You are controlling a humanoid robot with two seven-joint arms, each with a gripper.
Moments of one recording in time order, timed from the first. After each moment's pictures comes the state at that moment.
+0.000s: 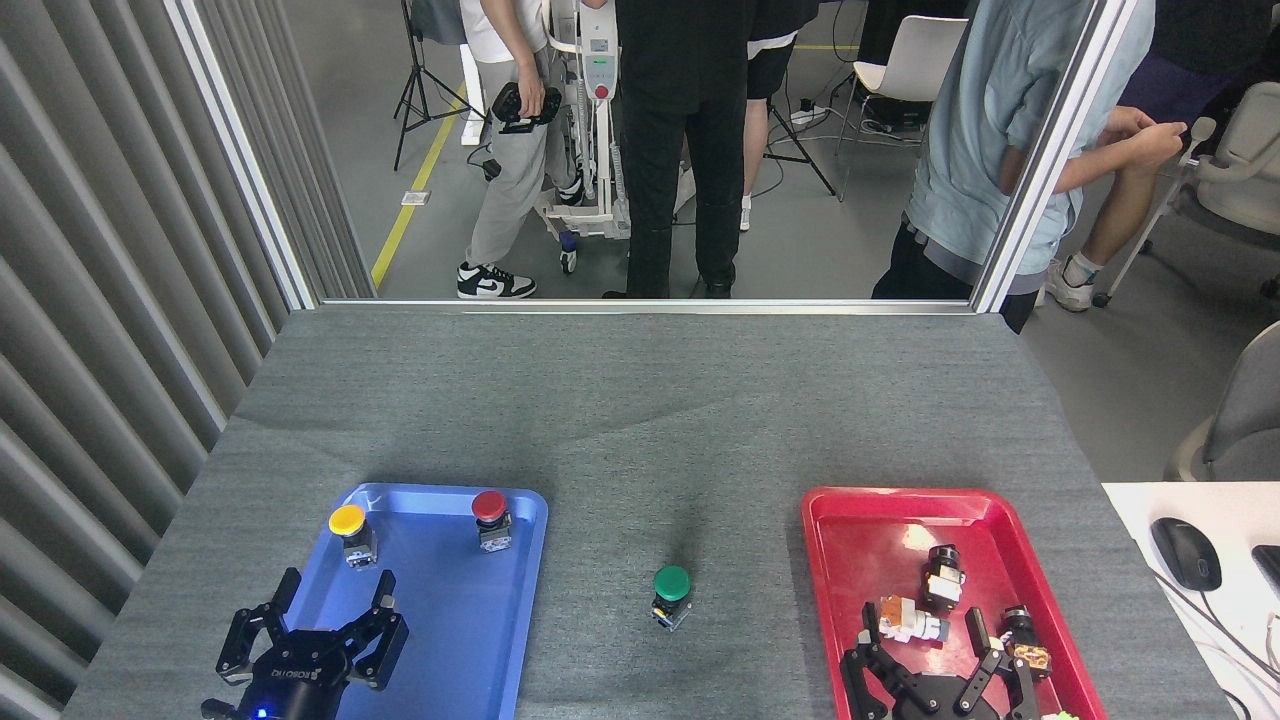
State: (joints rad) left arm 0.08 0.15 0.05 -1.53 -1.36 -0.10 0.17; right arm 0.25 0.10 -0.05 -1.68 1.58 0.00 -0.17
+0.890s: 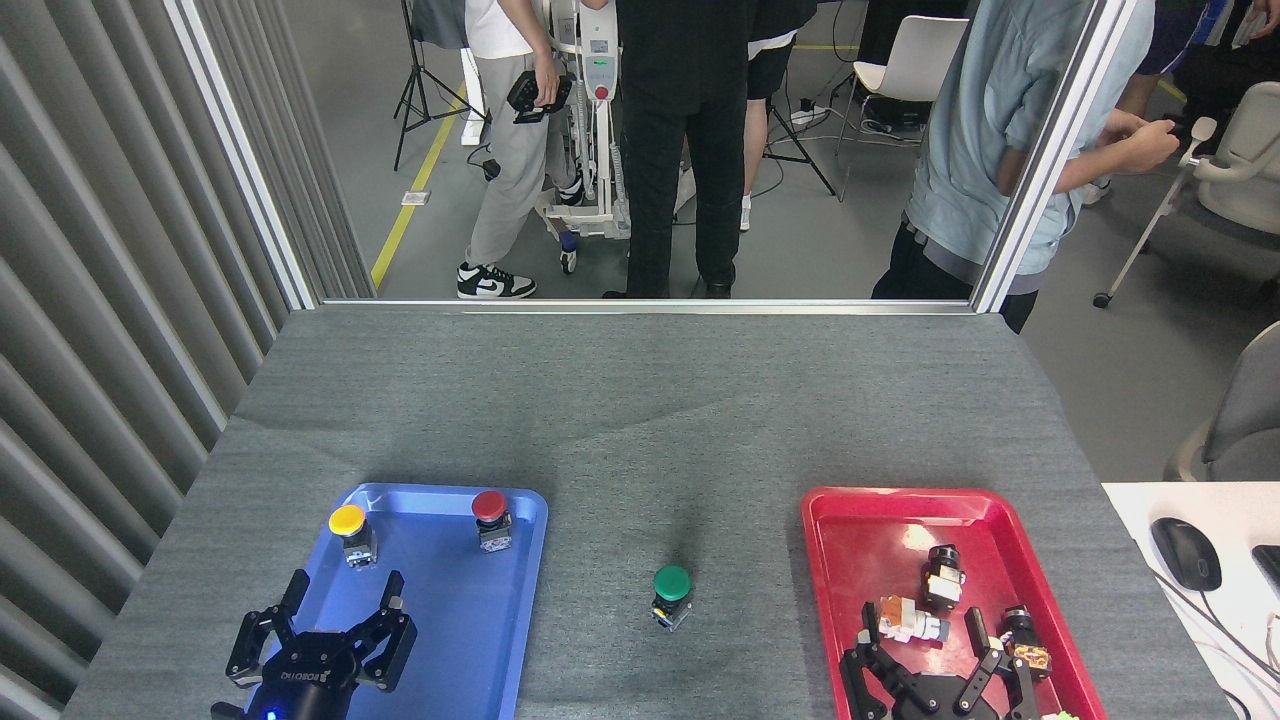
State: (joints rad) left arm 0.09 0.12 0.04 -1.53 -1.35 -0.10 0.17; right arm 0.25 0.10 -0.05 -1.68 1.58 0.00 -0.17
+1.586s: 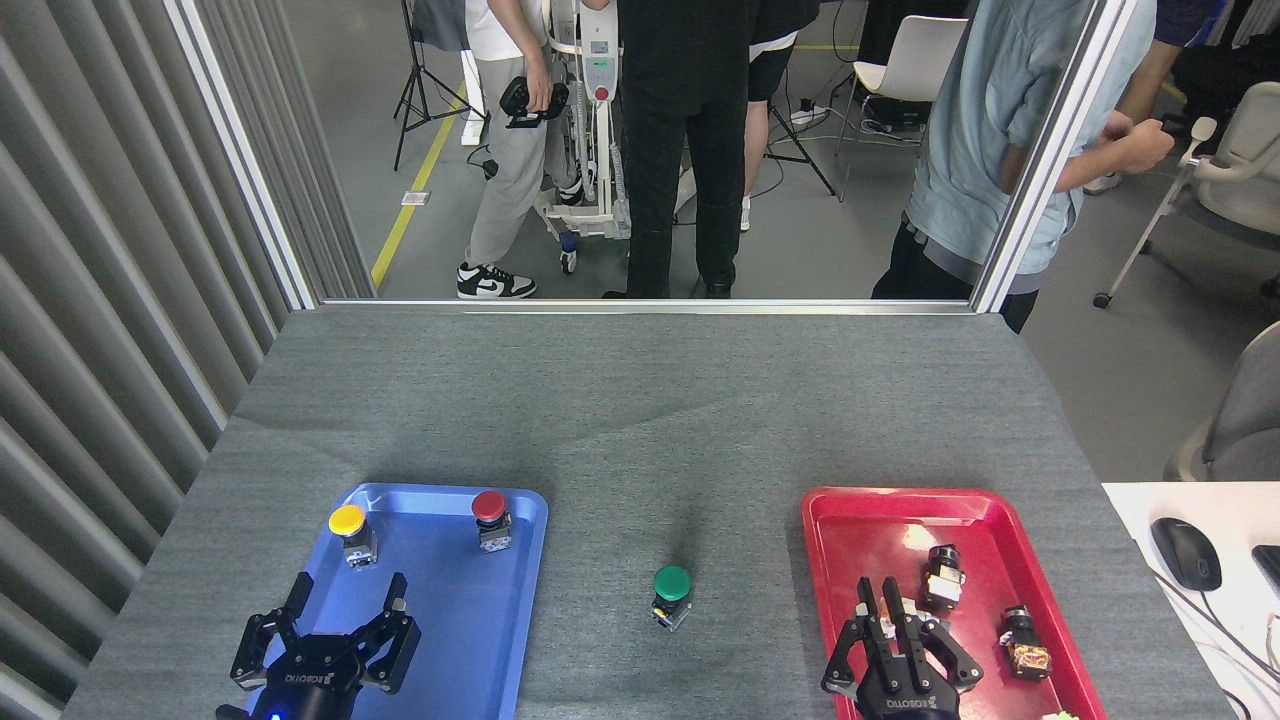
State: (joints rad) left arm 0.09 0.12 0.04 -1.52 -1.35 -0.10 0.18; right arm 0.20 0.10 0.01 -1.63 1.59 -0.01 -0.13
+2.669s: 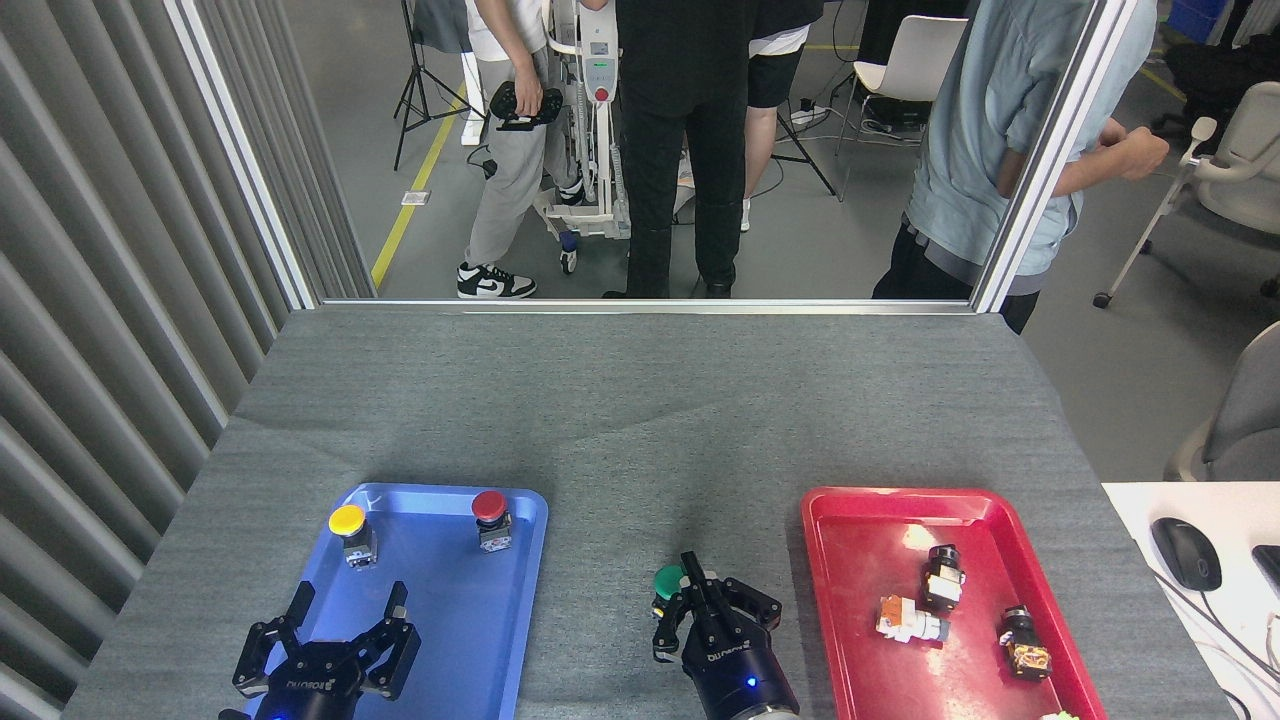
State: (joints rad) left arm 0.08 0.12 0.04 -1.48 -1.35 -0.10 0.18; right arm -0.06 0.18 0.30 -1.30 1.64 0.04 -0.07
